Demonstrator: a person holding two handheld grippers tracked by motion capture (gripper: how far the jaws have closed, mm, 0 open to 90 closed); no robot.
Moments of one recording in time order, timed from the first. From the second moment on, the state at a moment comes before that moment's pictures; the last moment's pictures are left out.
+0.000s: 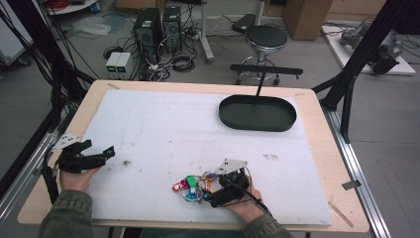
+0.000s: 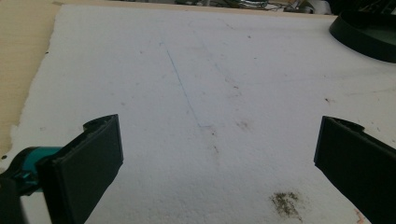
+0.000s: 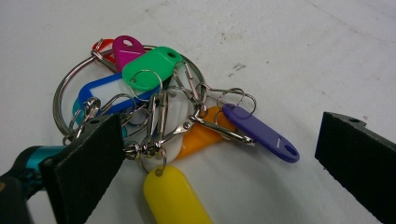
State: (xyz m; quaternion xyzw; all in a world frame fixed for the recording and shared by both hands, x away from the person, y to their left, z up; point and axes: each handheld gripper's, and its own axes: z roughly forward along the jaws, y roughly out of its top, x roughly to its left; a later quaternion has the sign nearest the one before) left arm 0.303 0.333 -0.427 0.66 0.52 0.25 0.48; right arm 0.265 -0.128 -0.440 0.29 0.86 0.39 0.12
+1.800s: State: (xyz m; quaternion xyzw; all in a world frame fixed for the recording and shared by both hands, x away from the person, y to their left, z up) left arm 0.303 0.334 -0.427 0.66 0.52 0.25 0.48; right arm 0.271 -0.114 -0.412 0.28 0.87 0.39 0.11
